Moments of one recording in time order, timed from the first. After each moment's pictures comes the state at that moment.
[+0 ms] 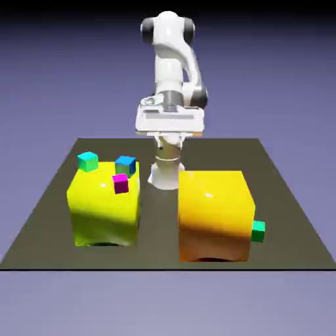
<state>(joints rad) 0.03 -0.56 0.03 -2.81 -0.05 3.04 0.76</state>
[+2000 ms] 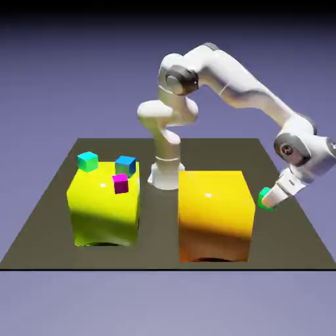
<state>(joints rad) 0.15 0.53 0.65 -1.83 -0.26 1.63 0.98</state>
